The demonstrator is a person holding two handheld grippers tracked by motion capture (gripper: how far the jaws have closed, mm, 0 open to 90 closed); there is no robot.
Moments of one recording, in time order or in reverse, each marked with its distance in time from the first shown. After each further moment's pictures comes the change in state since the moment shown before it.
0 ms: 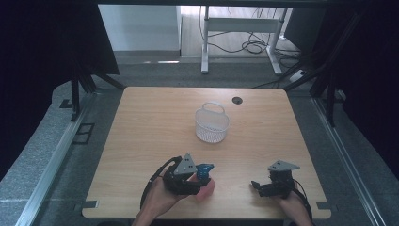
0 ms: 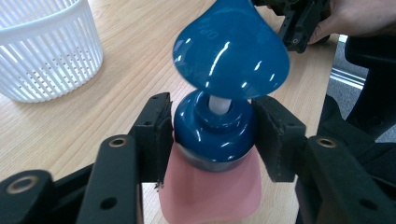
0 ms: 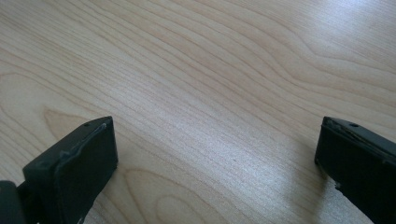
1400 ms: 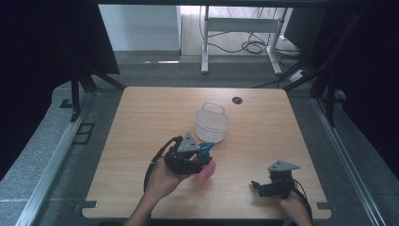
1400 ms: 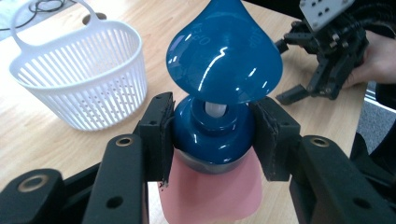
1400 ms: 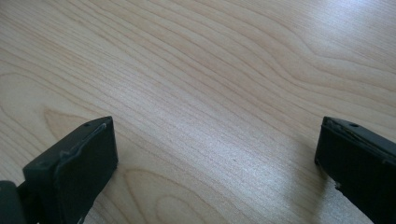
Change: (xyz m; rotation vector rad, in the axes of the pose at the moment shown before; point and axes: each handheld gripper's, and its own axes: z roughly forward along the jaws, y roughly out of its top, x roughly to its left) left arm 0.026 0.049 -0.012 -0.014 0.088 -0.037; right arm 0.000 0.000 0.000 0.002 0.000 -0.002
